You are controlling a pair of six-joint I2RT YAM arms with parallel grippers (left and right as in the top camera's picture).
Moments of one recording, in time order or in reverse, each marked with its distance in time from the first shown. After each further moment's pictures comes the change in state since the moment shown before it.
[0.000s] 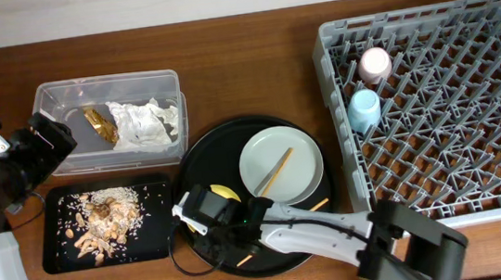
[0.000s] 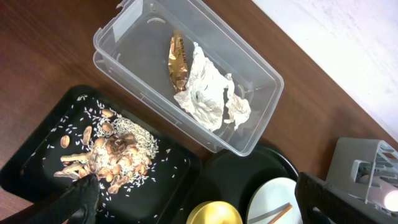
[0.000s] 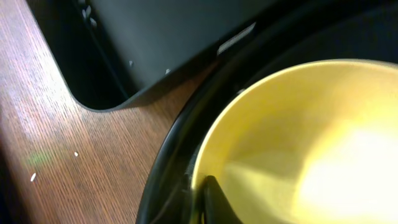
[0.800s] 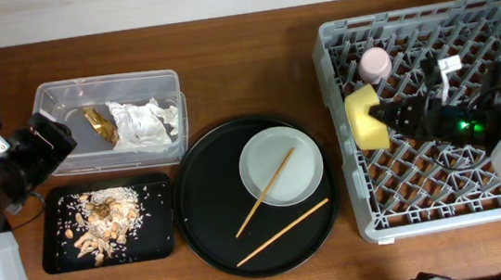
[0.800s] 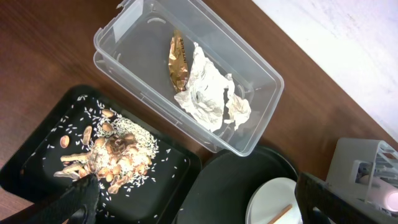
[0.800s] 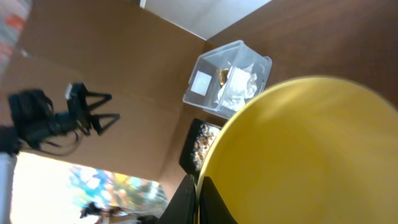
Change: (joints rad) left arm 0.001 0.000 0.000 0.000 0.000 0.000; right arm -1.432 -0.461 -0.008 -0.625 -1.223 -0.216
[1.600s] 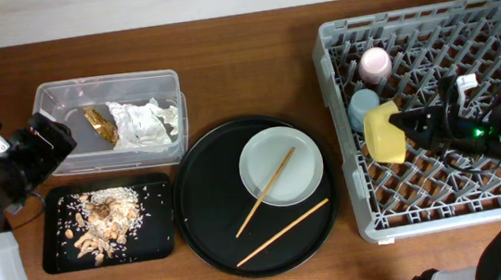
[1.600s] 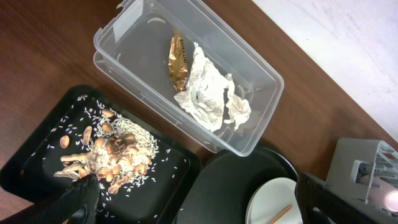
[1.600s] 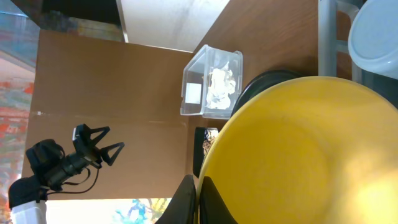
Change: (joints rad) left arm 0.000 0.000 0.000 0.000 0.000 0.000; right arm -0.156 0.187 -0.002 -0.246 0.010 -0.168
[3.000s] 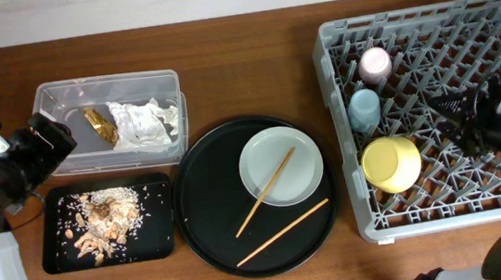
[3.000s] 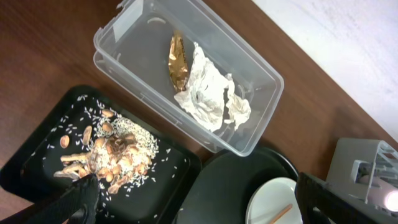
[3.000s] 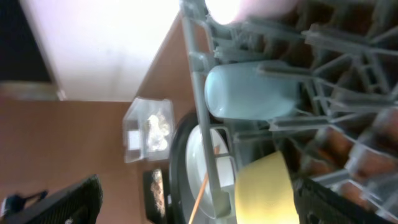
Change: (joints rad) left arm 0.000 0.000 0.000 0.000 0.000 0.000; right arm -0.193 0.034 0.068 0.121 0.249 0.141
